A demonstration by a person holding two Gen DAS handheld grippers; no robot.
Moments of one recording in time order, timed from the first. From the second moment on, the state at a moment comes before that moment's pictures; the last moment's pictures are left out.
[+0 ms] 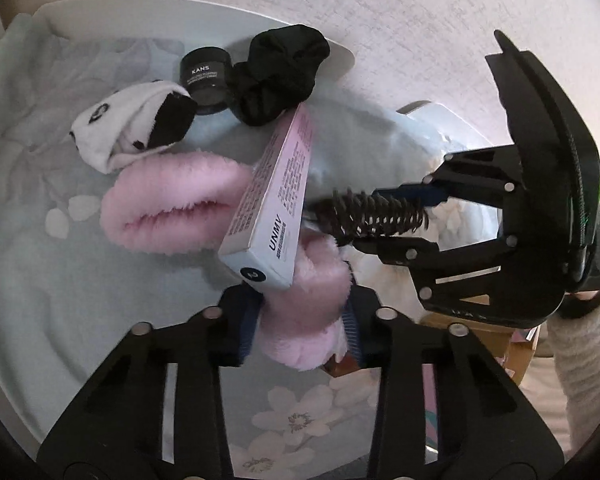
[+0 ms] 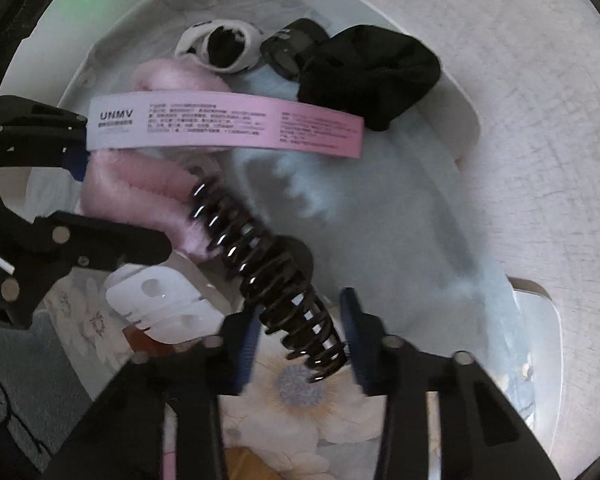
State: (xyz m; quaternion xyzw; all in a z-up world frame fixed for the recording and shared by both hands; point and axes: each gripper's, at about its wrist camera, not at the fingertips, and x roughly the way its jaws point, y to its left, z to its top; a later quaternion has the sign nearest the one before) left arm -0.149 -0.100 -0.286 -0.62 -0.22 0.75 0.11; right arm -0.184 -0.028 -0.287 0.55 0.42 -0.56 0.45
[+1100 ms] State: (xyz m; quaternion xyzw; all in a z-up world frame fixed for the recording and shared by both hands) left arm -0.087 -0.110 -0.178 -0.56 -0.17 0.80 0.11; right arm -0.147 0.014 -0.188 0.53 0.34 -0.61 0.47
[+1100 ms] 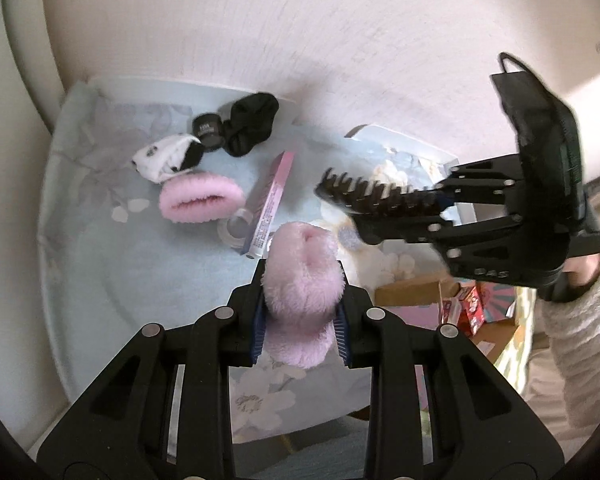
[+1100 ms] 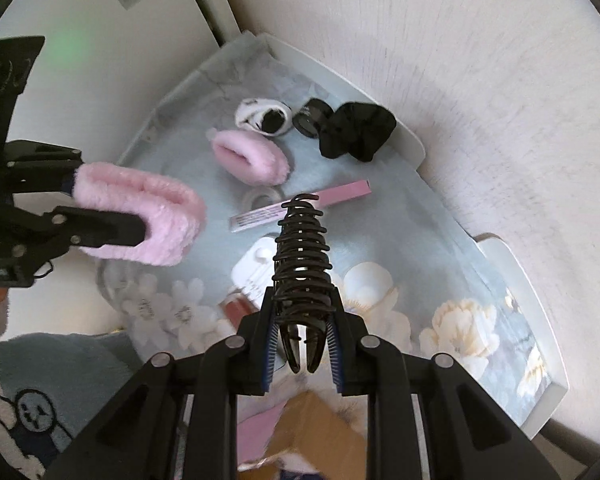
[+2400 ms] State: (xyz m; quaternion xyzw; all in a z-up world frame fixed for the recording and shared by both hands) left arm -0.057 0.150 -0.132 -0.52 0.07 0.82 0.24; right arm -0.122 0.280 -0.130 0.56 0.24 -0.70 0.38
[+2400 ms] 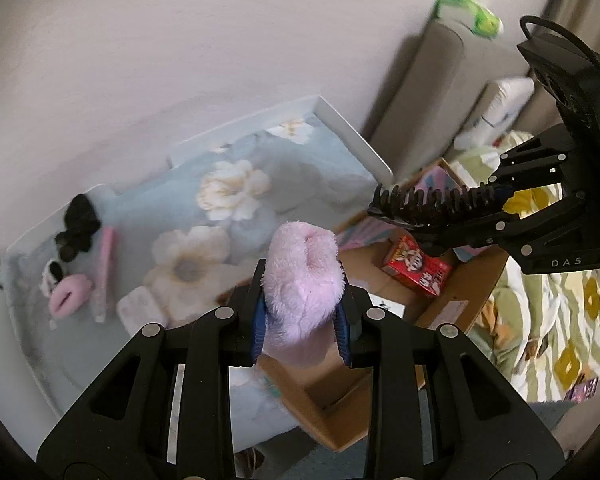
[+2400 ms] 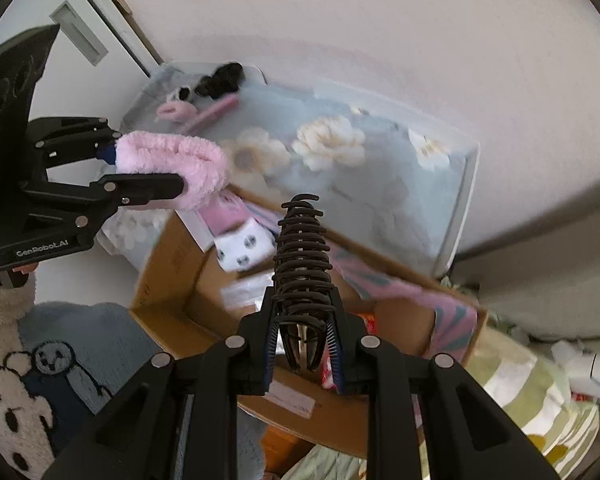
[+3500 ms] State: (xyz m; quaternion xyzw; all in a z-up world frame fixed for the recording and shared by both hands) left arm -0.046 0.219 -0.187 -0.57 0.12 0.78 0.24; right arm -0.120 0.320 -0.191 0.58 0.27 -0.66 0.40
